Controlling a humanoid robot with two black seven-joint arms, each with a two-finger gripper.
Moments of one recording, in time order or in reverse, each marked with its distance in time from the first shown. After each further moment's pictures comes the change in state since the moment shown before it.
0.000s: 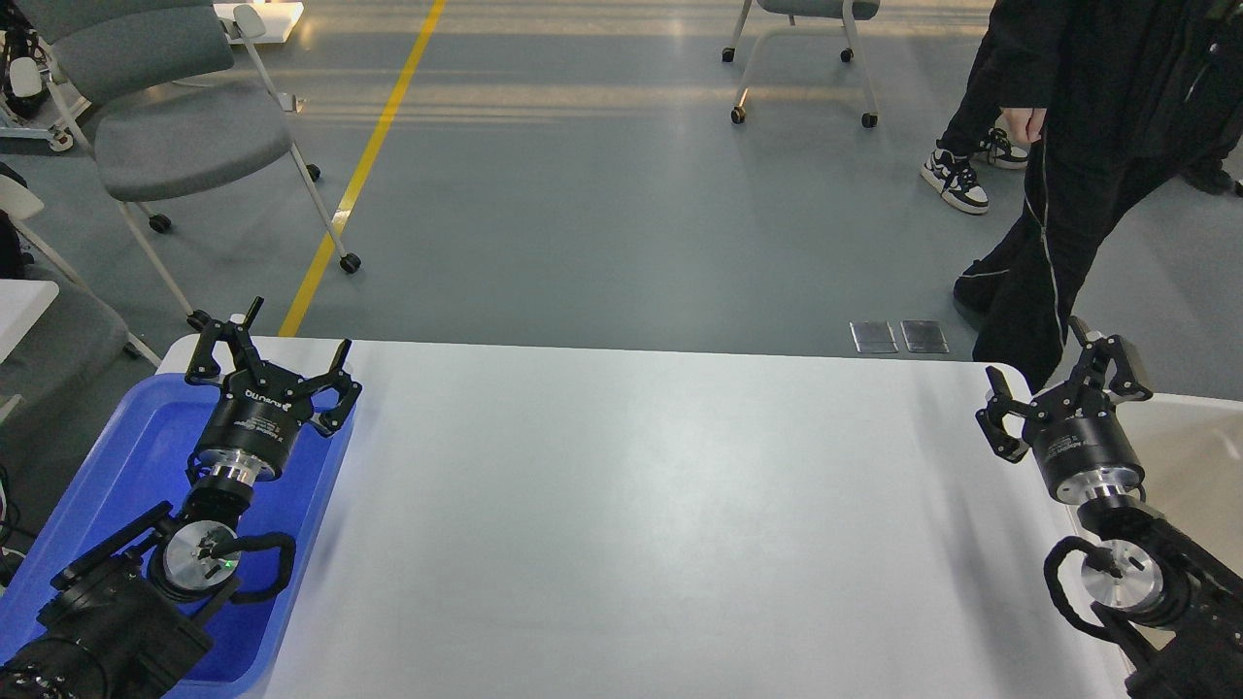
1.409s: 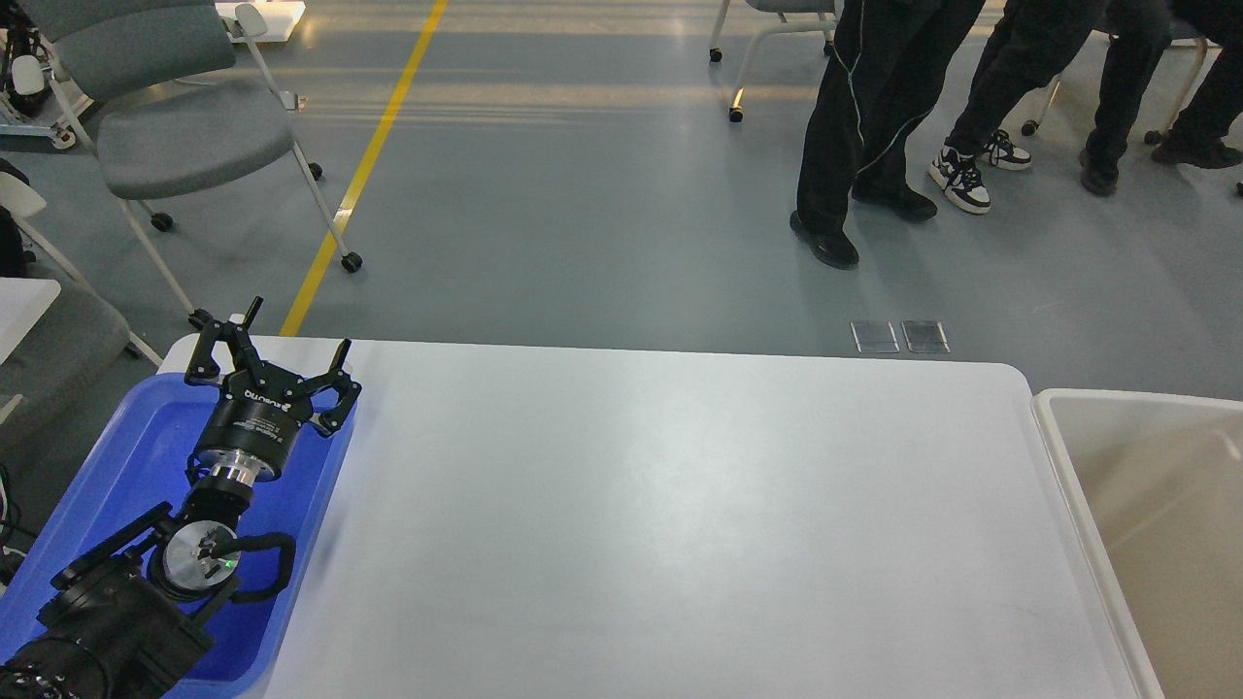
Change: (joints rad) left arm 0.000 0.000 -0.001 0.000 -0.001 0.000 0.000; right arm 0.229 -0.164 -0.514 -0.654 0.101 -0.158 -0.260
